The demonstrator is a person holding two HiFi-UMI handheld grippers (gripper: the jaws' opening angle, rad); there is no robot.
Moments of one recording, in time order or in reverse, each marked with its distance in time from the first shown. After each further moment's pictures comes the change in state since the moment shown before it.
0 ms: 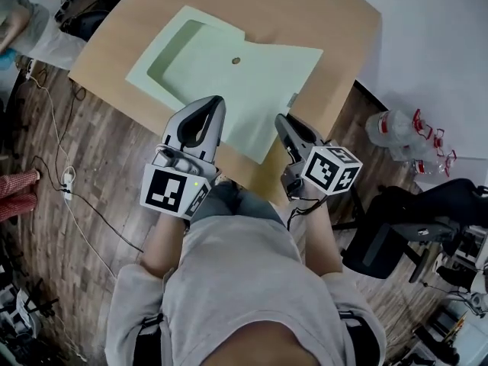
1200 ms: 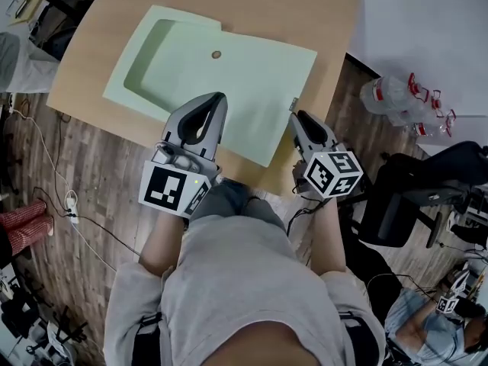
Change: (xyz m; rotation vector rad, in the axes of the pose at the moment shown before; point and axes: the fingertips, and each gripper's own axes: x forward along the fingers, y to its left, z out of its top) left arm 0.034 0.000 -0.039 -0.046 0.057 -0.187; right arm -0.022 -0.068 -0.026 -0.181 -0.093 -0.286
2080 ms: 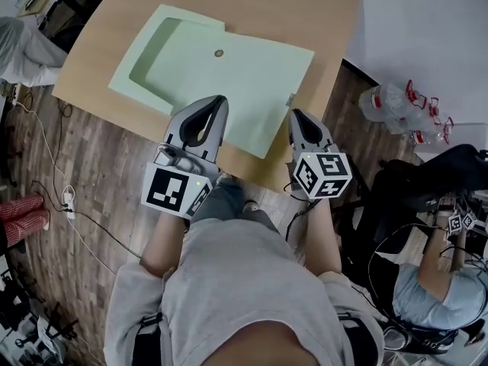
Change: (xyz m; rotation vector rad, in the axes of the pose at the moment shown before) left arm -0.023 -0.023 0.013 0.016 -0.022 0.035; right arm -0.017 0.020 0.014 -0.150 -0.037 -0.060
